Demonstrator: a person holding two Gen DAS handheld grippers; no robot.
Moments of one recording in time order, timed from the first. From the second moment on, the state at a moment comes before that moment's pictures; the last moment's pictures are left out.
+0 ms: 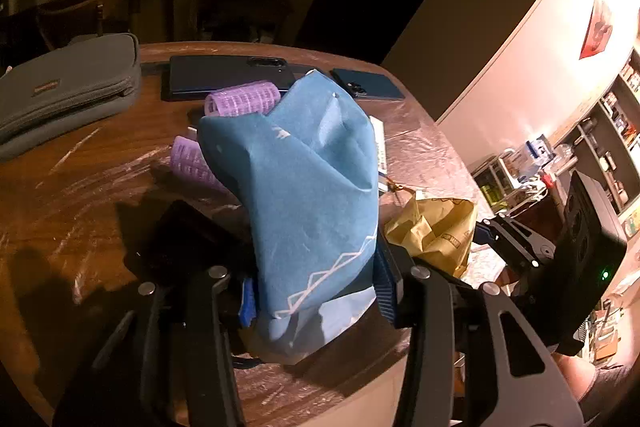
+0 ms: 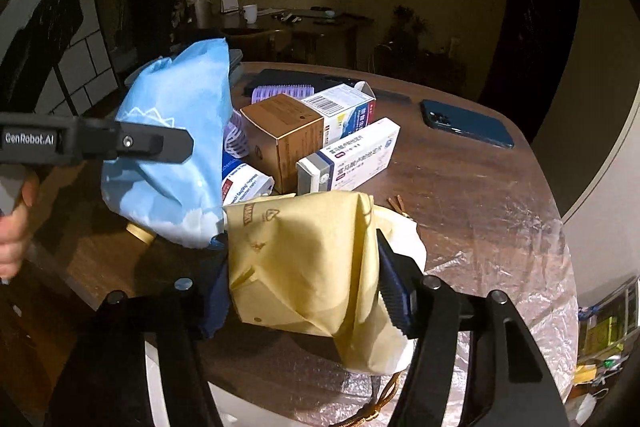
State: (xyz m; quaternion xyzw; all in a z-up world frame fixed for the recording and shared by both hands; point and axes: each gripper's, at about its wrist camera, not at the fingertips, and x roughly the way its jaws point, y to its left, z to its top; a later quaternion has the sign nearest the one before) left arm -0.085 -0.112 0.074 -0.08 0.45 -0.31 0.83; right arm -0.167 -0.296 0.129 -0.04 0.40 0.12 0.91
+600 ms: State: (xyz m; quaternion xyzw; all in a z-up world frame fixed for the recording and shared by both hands) left arm -0.124 -0.084 0.121 -0.10 0.40 -0.31 0.85; right arm -0.198 -0.319 0.183 0.00 0.36 0.16 0.92
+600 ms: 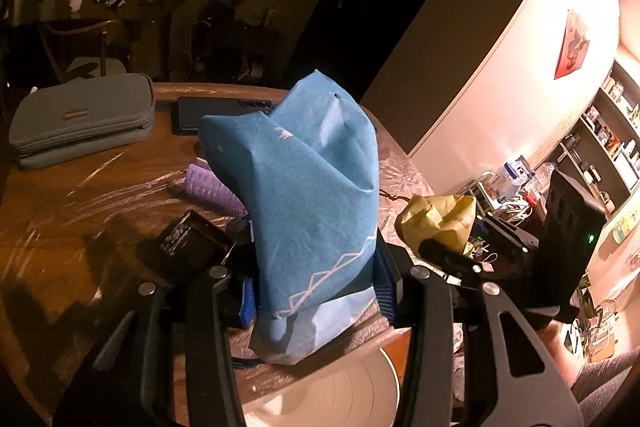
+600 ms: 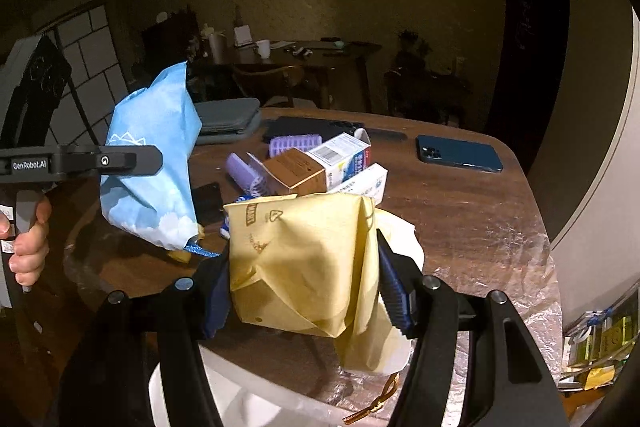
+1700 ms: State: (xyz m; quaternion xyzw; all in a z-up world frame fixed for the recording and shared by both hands) left arm -0.225 -0.106 0.063 -0.02 0.48 -0.28 0.83; right arm -0.285 -0.308 0.159 0.00 0.43 0.21 0.88
